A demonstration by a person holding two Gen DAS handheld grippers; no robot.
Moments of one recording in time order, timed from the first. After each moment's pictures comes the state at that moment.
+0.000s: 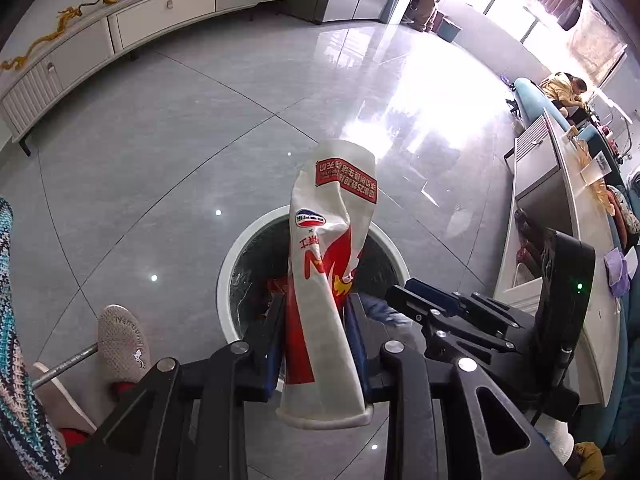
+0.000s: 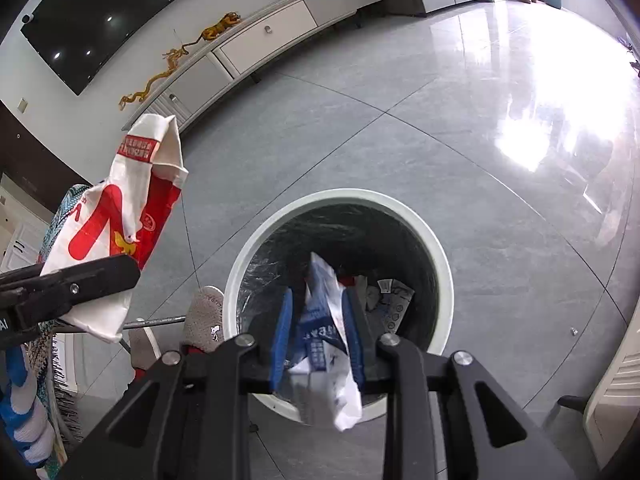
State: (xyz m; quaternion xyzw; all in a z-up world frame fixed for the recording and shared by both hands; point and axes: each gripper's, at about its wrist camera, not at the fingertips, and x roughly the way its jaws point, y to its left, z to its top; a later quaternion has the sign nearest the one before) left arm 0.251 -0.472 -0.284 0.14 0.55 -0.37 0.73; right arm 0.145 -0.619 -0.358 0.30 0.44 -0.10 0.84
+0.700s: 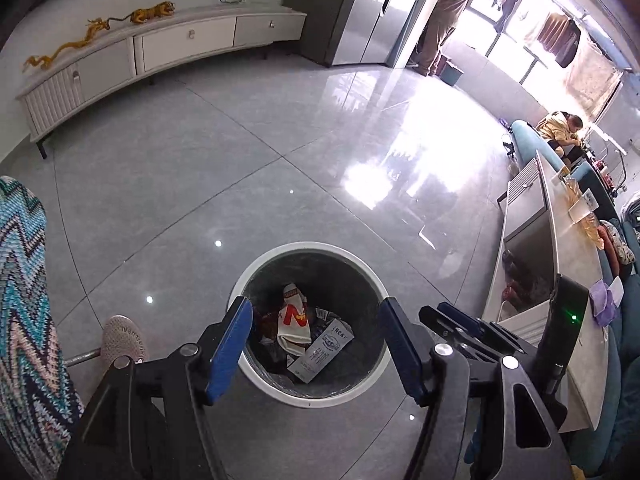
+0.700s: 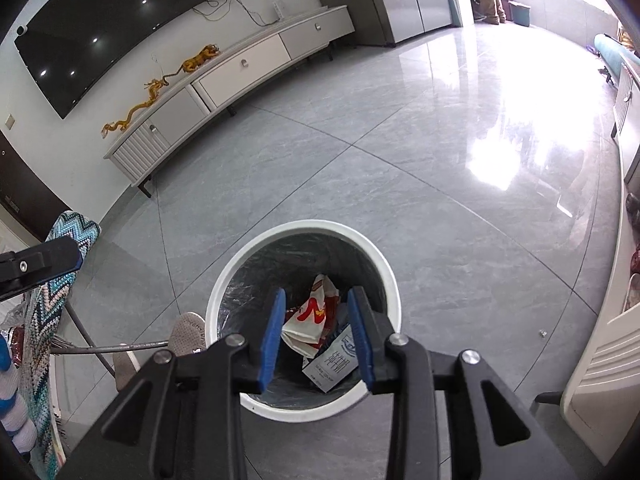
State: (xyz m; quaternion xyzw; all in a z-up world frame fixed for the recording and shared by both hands) left arm 0.235 -0.439 -0.228 0.09 0.49 -0.37 0.78; right arm 0.101 -0.628 -0.319 0.28 0.40 -0.17 0.86
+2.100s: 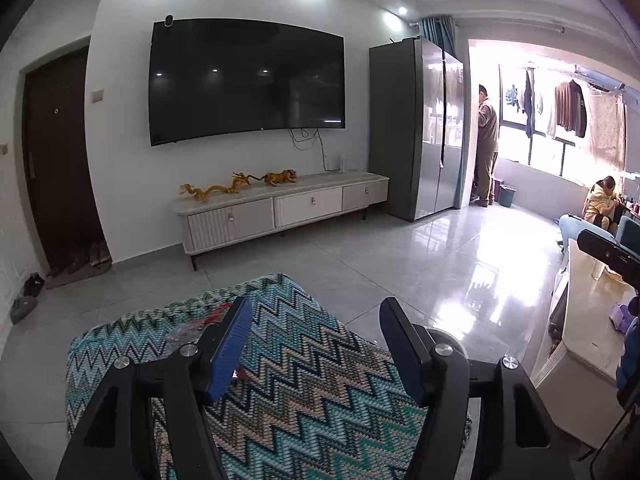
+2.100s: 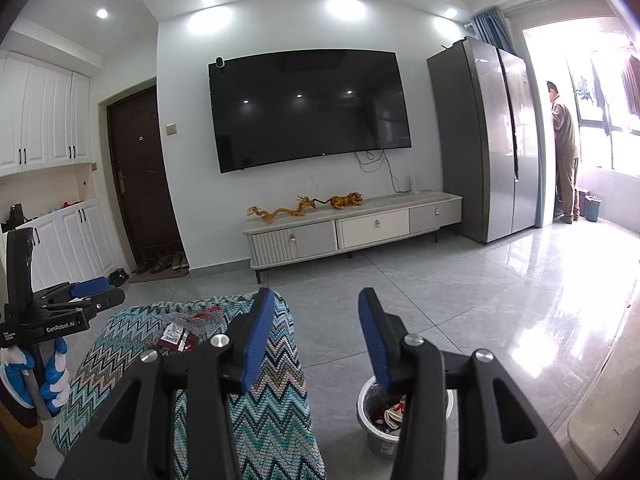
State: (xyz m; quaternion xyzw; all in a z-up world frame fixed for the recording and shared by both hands) left arm 0.063 -0.079 0.005 0.06 0.22 -0.24 0.94; right arm -0.055 -0.395 0.003 0.08 0.15 -0.04 0.98
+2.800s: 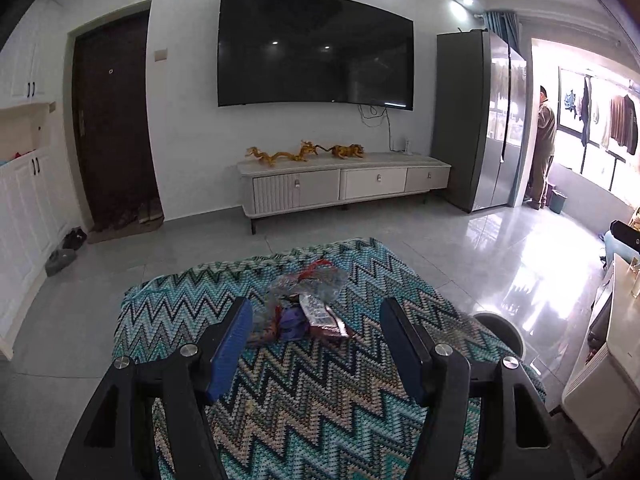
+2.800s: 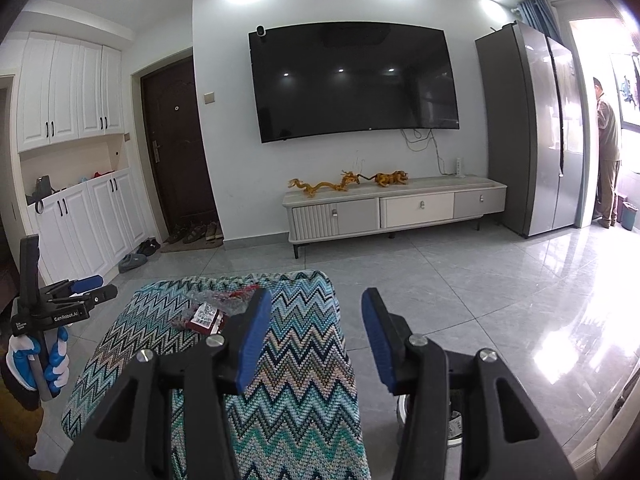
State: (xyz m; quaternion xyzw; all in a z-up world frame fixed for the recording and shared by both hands) left arm 0.109 0.032 -0.047 0.03 0.27 -0.14 0.95; right arm 0.007 -0.345 -0.023 0.07 0.20 0.04 0.98
